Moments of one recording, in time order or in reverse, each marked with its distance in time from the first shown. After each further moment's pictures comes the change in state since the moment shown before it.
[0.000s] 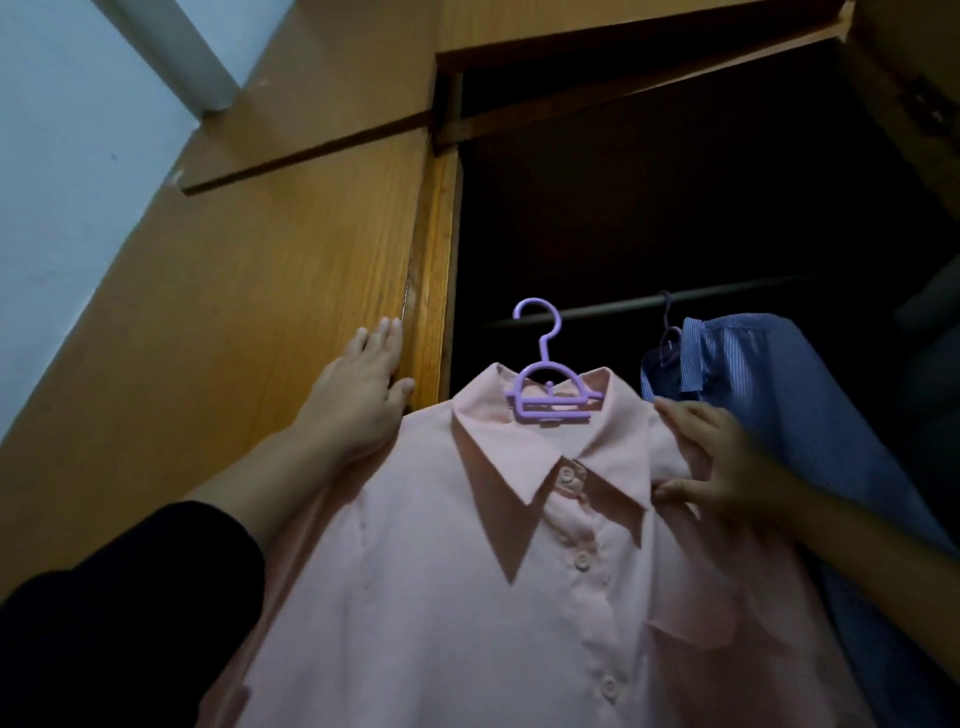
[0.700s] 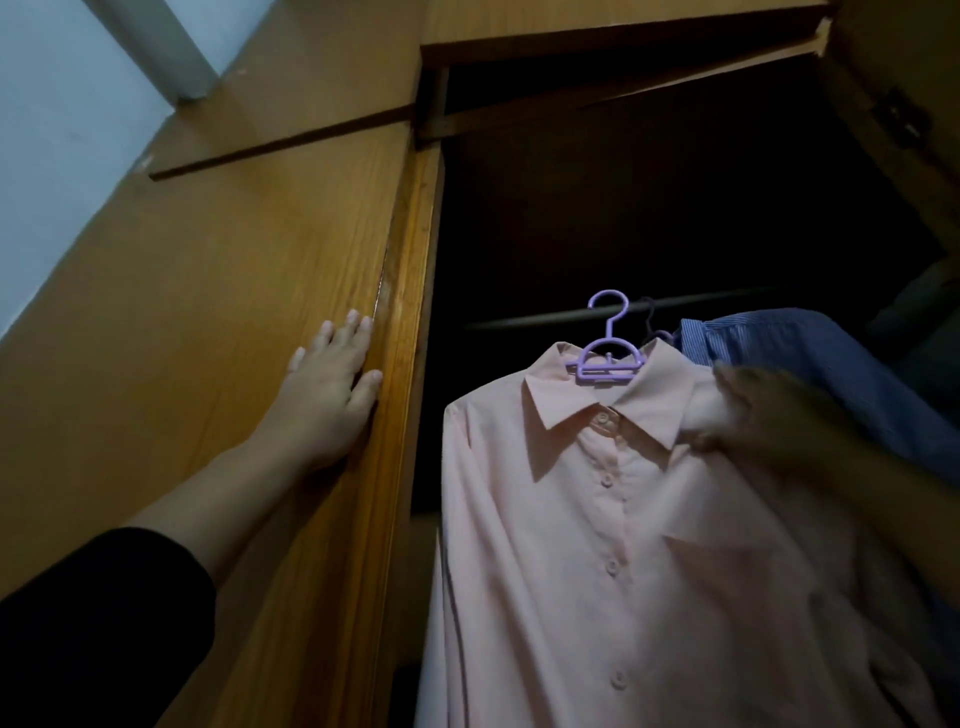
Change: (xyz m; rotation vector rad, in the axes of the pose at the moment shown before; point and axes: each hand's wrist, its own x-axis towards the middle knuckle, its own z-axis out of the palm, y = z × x) left_hand -0.007 -0.003 0.011 -0.211 0.135 0.053; right_hand 0.019 0.041 -0.050 -0.427 0.012 0.330
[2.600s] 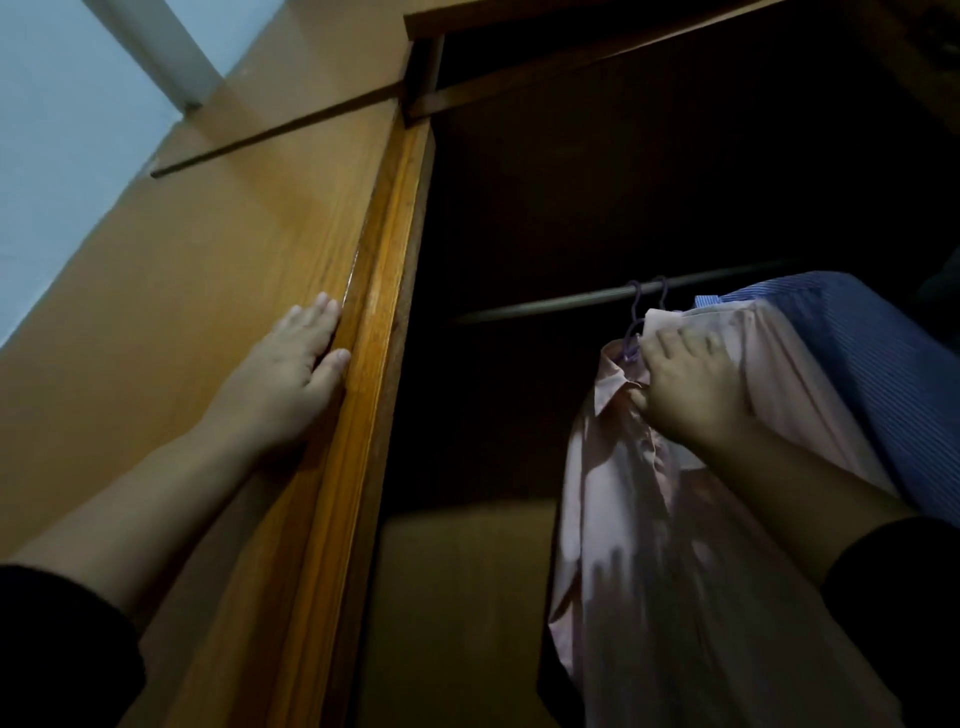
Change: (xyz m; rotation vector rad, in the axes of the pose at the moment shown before) left_hand -0.004 -0.006 0.003 0.071 0.070 -0.004; right_hand 0.035 -0.067 0.047 -0.240 0.223 -0.037
